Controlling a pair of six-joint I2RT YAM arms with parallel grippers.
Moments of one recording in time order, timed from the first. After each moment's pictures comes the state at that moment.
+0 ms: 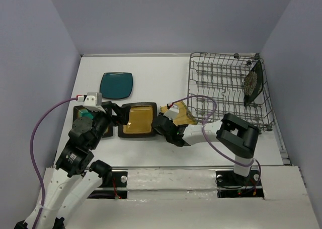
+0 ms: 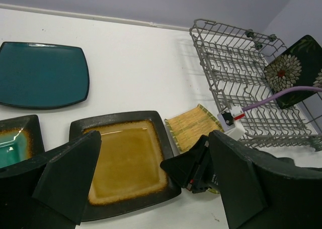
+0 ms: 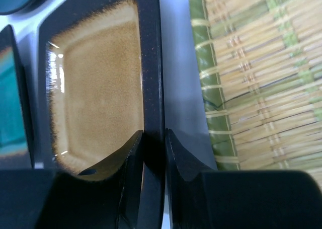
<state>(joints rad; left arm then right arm) -0.50 0.44 0.73 -0.38 -0.16 -0.36 1.10 1.87 0.96 0.22 0.58 1.15</state>
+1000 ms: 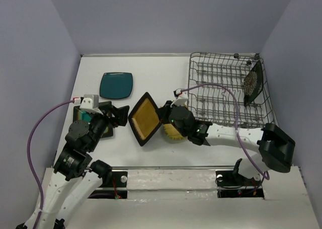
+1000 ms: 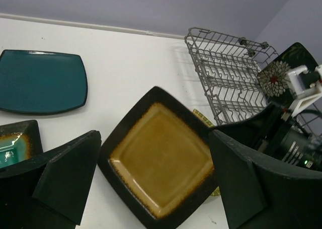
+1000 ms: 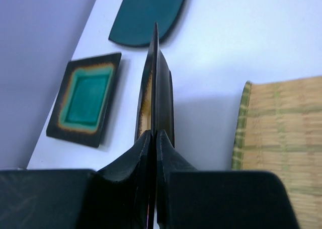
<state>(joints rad) -0.50 0.41 0.73 -0.38 -0.16 -0.36 1.09 1.47 0.86 0.34 0.51 0.72</state>
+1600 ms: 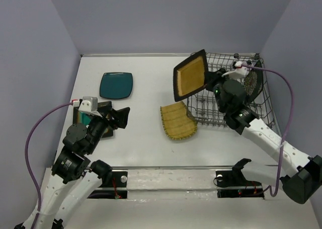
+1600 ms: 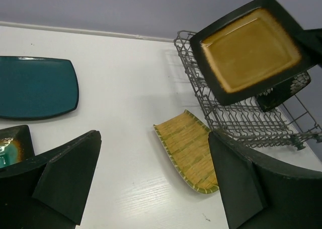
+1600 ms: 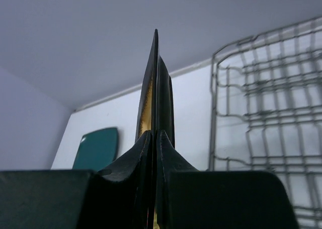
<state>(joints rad) -0.53 0.37 0.73 -0.38 -0.16 -0.36 0.65 1.10 0.93 0.17 0.53 0.56</state>
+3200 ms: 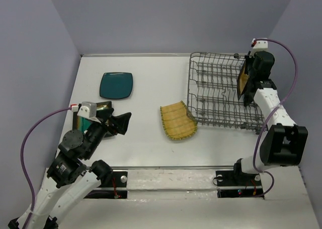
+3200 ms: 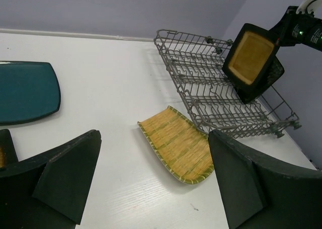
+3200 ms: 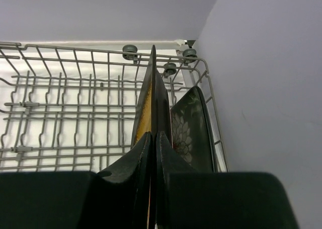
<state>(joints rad) -0.68 0.30 0.73 -0.40 -0.21 -0.36 -0.09 1.45 1.20 0.04 0.21 -0.18</state>
